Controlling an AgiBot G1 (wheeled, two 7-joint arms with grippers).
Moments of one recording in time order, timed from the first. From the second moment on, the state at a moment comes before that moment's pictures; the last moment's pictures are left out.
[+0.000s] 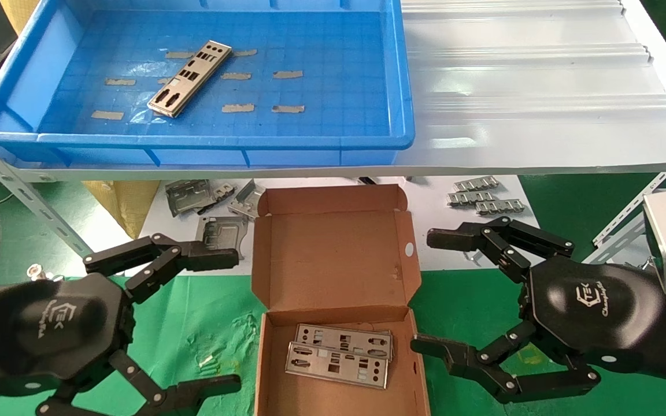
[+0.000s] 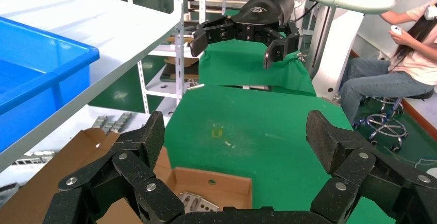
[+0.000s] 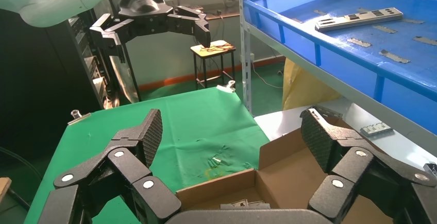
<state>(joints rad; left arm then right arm) -1.07 0.61 0.28 -1.28 0.73 1.49 -0.19 1.09 -0.52 -0.46 1.21 -0.59 -1.40 0.06</state>
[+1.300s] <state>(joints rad) -1.07 0.61 0.28 -1.28 0.73 1.49 -0.19 1.09 -0.52 -0.46 1.21 -0.59 -1.40 0.06</state>
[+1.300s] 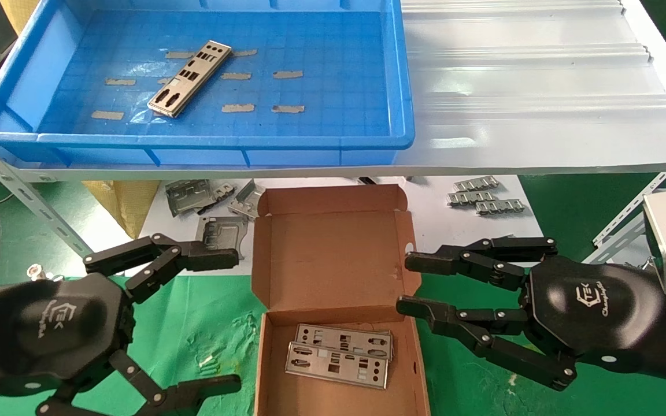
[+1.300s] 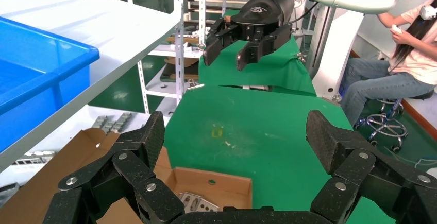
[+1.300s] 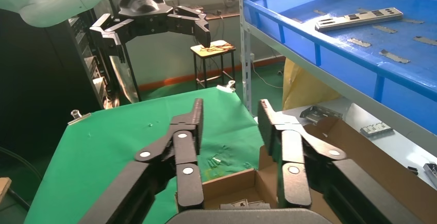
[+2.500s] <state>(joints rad) -1.07 0.61 0.28 -1.28 0.73 1.49 -0.19 1.09 -0.52 -0.46 1.21 -0.59 -1.40 0.06</state>
